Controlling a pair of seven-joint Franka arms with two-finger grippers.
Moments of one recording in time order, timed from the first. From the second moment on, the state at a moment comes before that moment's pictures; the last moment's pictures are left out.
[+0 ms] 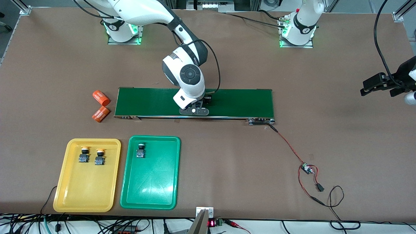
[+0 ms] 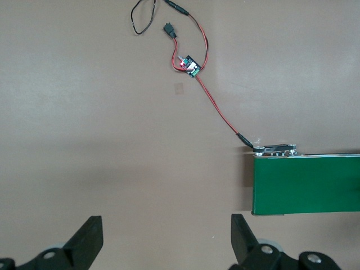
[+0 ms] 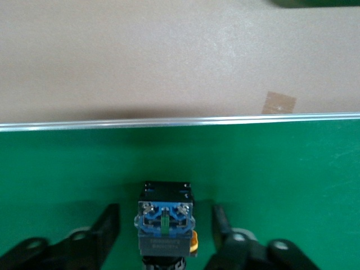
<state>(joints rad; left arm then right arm) 0.07 0.14 -0.05 -1.40 -0.02 1.53 0.02 0.71 0.66 0.05 -1.58 0.03 2.16 0.77</state>
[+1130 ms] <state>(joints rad) 0.07 0.14 -0.06 -1.40 -0.02 1.54 -0.07 0.45 0.71 -0.11 -1.44 0.02 2.33 0.40</state>
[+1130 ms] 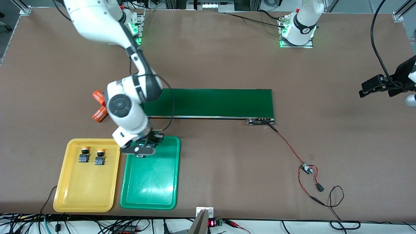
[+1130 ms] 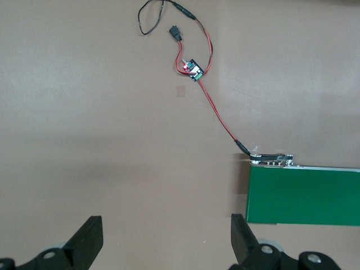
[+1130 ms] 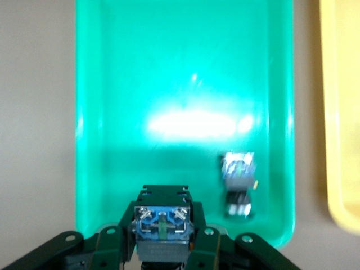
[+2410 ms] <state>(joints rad) 0.06 0.14 -0.07 -1.40 -0.02 1.53 -0.07 0.47 0.88 -0.10 -1.43 0.02 2.57 0.37</state>
